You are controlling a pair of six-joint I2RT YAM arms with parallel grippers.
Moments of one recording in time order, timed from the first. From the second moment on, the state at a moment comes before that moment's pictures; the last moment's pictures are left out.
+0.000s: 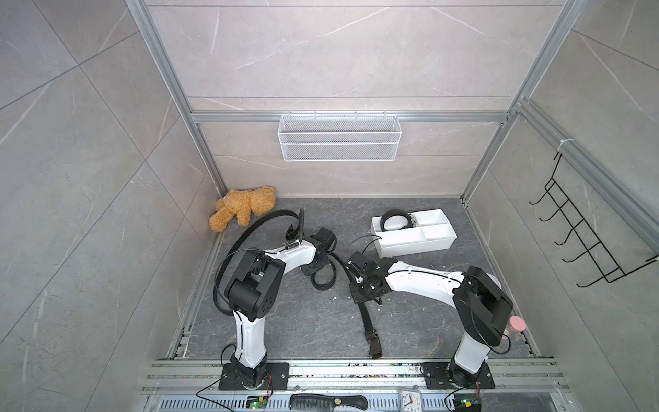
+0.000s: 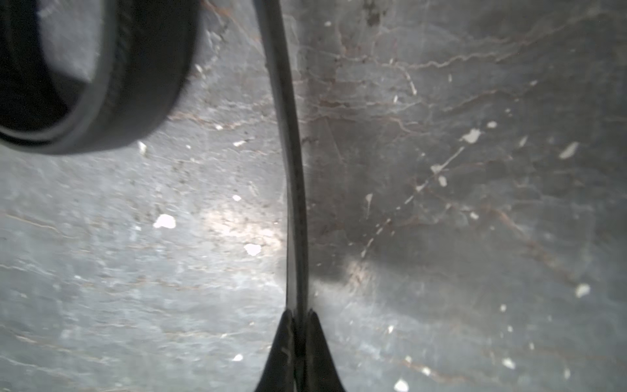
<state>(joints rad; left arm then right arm) -0.57 1.97 1.27 -0.60 -0.22 -1.06 0.89 1.81 1.22 -0.71 0.02 0.59</state>
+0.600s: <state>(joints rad) -0.60 2.03 1.33 -0.41 -0.06 -1.12 0.94 1.97 1.33 -0.70 0.04 0.82</state>
